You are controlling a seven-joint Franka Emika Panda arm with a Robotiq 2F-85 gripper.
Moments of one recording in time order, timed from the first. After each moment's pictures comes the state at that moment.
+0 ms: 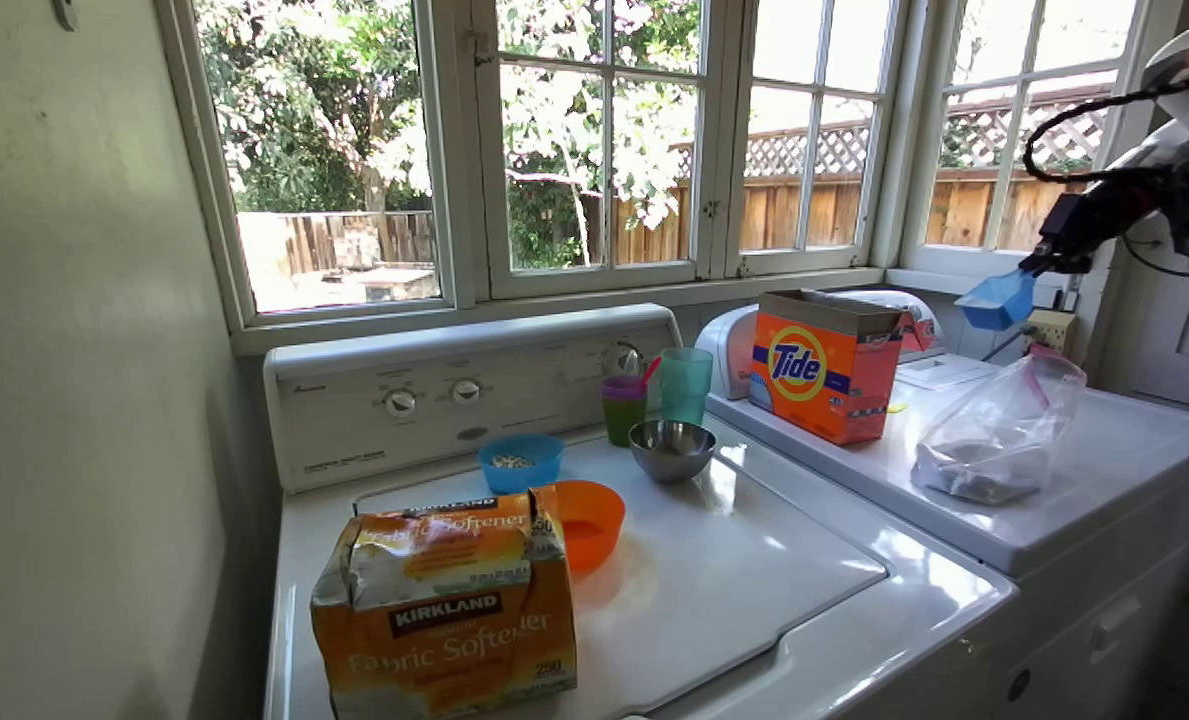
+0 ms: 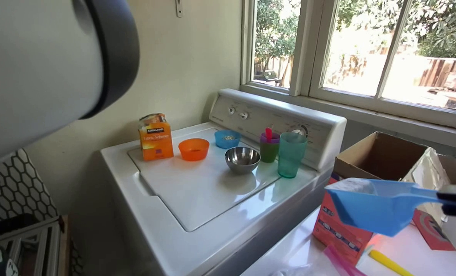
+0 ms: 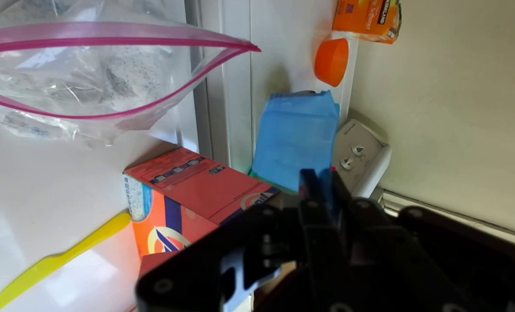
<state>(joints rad) -1.04 0.90 0.11 -0.69 0.68 0.92 -0.69</state>
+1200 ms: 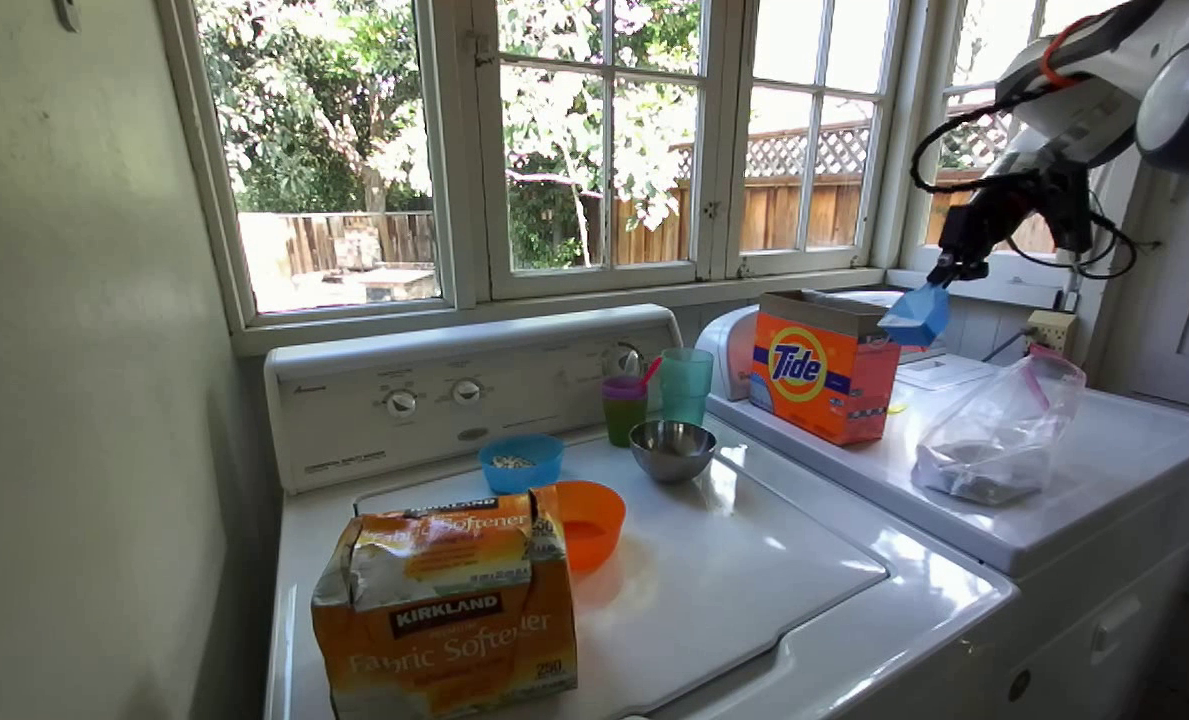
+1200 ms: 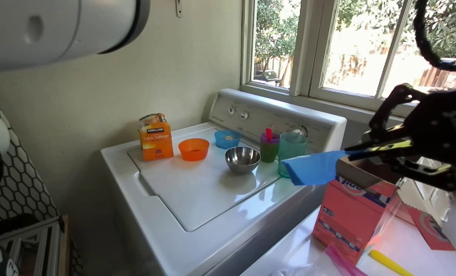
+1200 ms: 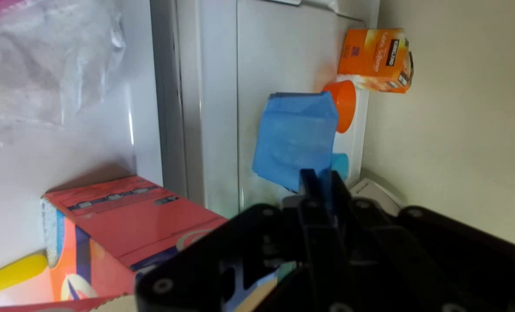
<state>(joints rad) -0.82 0.76 0.10 -0.91 0.55 1.01 -0.71</state>
